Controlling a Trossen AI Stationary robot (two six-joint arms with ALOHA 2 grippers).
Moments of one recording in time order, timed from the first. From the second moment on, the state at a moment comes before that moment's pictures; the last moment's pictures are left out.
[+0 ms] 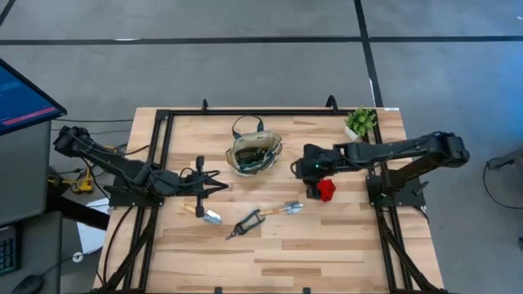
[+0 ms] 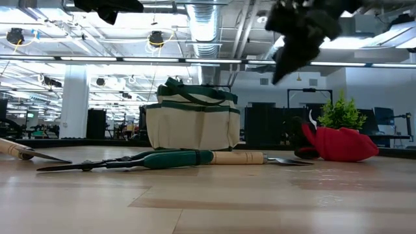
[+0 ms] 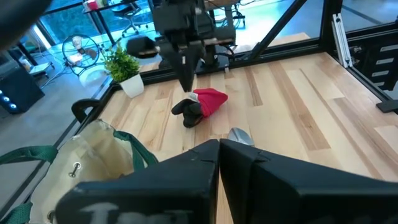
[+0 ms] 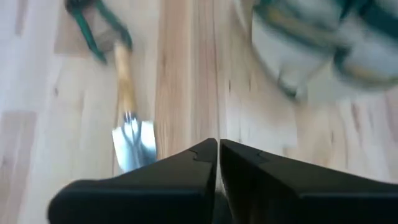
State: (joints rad) left arm -0.41 0.92 0.59 0.02 -0.53 0.07; right arm 0.01 1.33 0.94 -0.56 0.06 -0.02
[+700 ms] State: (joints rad) left arm -0.41 0.92 0.59 0.02 -0.53 0.07; right arm 0.04 1.35 0.93 -0.70 0.03 0.02
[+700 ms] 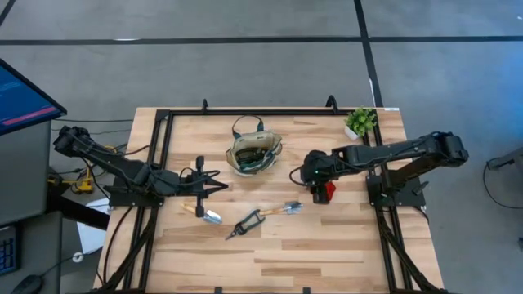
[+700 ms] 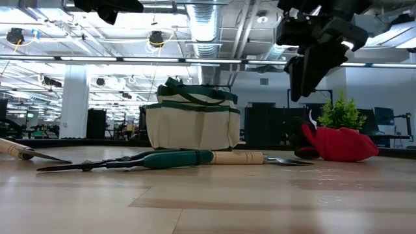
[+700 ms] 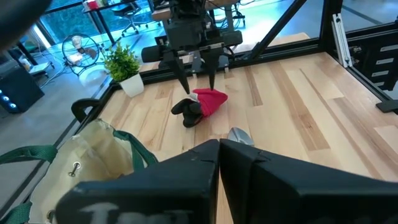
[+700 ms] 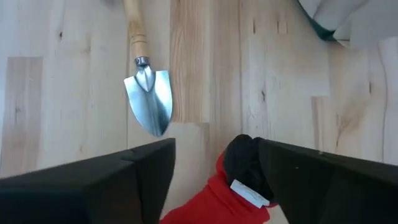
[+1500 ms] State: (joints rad) left arm -0.41 0.92 0.59 0.02 -0.53 0.07; right arm -0.02 1.35 0.76 -0.49 0.08 0.02
